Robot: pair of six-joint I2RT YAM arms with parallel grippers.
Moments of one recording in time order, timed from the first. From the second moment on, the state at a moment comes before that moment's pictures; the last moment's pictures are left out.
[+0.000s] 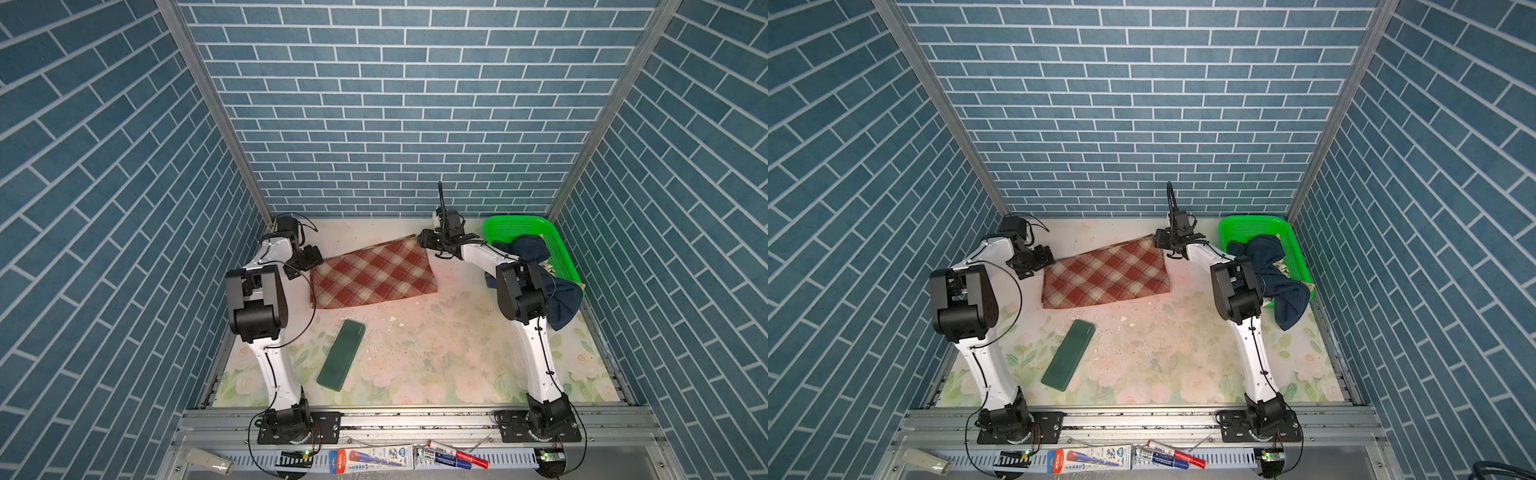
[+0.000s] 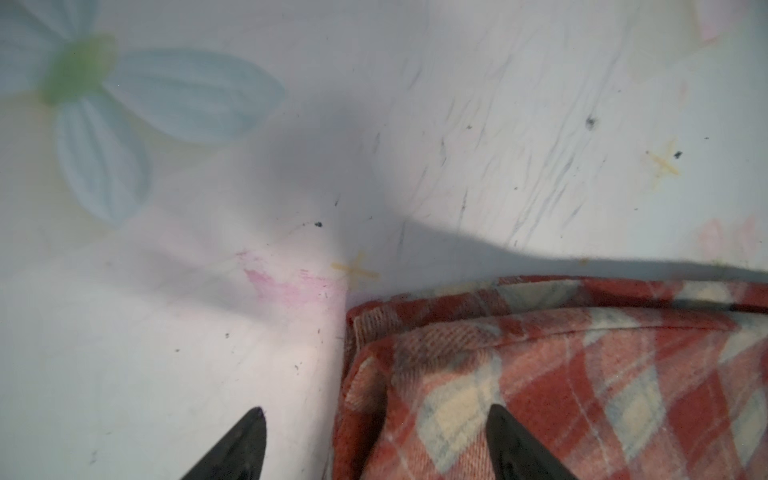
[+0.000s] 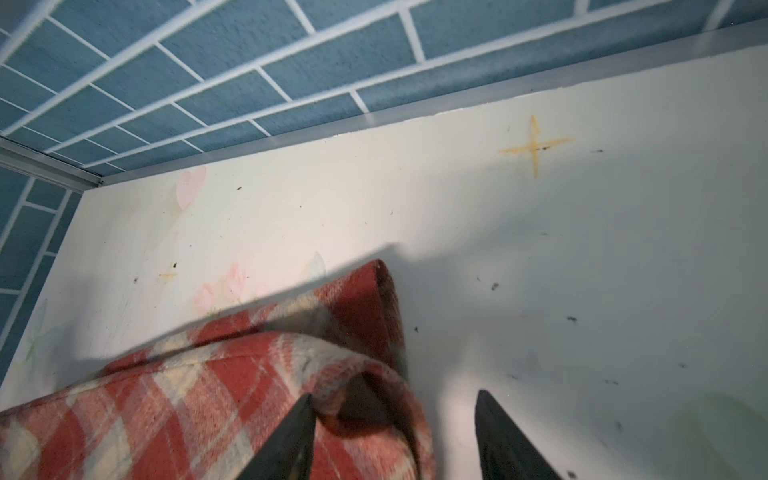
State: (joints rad) left arm 0.15 2.02 1.57 -0.72 0.13 -0.37; right arm 0.45 2.37 1.89 -0.20 -0.16 0.43
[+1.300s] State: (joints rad) left arm 0.15 1.97 1.44 -0.77 0.20 -0.24; right arm 0.45 2.18 1.74 -0.39 -0.14 0.35
